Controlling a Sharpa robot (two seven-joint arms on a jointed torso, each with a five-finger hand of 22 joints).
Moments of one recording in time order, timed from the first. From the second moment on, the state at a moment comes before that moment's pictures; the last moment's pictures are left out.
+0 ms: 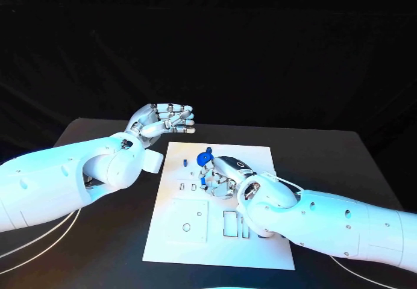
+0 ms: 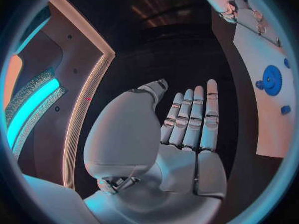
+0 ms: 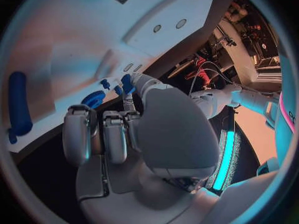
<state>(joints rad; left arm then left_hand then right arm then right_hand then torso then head) 1.22 -0.95 0.00 1.63 -0.11 -0.34 0.41 1.45 -0.16 0.41 0.23 0.13 0.83 0.21 0.19 0.17 1.00 0.19 0.07 0.08 0.90 0.15 0.25 0.35 0.17 0.96 0.24 0.27 0.12 1.09 -0.52 -0.11 1.54 -1.48 -0.52 -0.31 1.45 -0.18 0.40 0.25 0.28 1.03 0.11 0.21 0.39 1.47 0.03 1.50 1.31 1.47 -0.03 1.56 1.31 0.05 1.47 0.07 1.39 1.31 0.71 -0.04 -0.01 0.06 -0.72</state>
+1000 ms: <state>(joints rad) 1.22 -0.95 0.00 1.63 -0.11 -0.34 0.40 1.45 -0.16 0.41 0.23 0.13 0.83 0.21 0.19 0.17 1.00 0.19 0.07 0.08 0.90 0.15 0.25 0.35 0.17 0.96 0.24 0.27 0.12 1.07 -0.46 -0.11 1.48 -1.51 -0.51 -0.34 1.43 -0.19 0.41 0.26 0.27 1.03 0.10 0.25 0.39 1.47 0.03 1.50 1.31 1.47 -0.03 1.56 1.31 0.05 1.47 0.07 1.39 1.31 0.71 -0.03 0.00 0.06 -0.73</state>
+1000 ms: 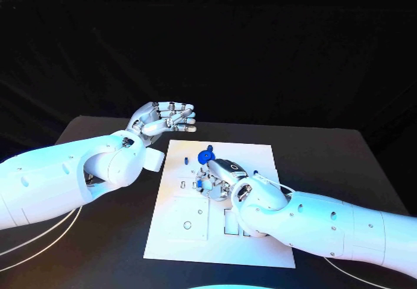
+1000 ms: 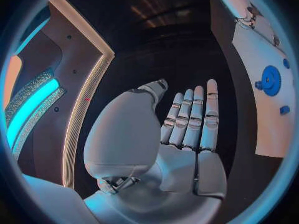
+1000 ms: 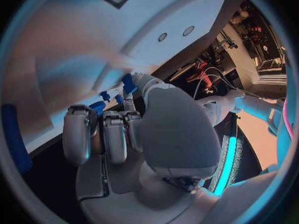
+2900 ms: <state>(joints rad) 1.22 -0.94 0.00 1.61 -0.11 -0.34 0.39 1.45 -0.16 0.41 0.23 0.13 0.83 0.21 0.19 0.17 1.00 0.19 0.07 0.08 0.90 0.15 0.25 0.35 0.17 0.96 0.24 0.27 0.12 1.06 -0.47 -0.12 1.47 -1.50 -0.52 -0.33 1.31 -0.25 0.33 0.29 0.27 0.92 0.14 0.23 0.41 1.44 0.06 1.37 1.31 1.47 -0.02 1.56 1.31 0.05 1.44 0.09 1.31 1.31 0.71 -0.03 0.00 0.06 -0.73</state>
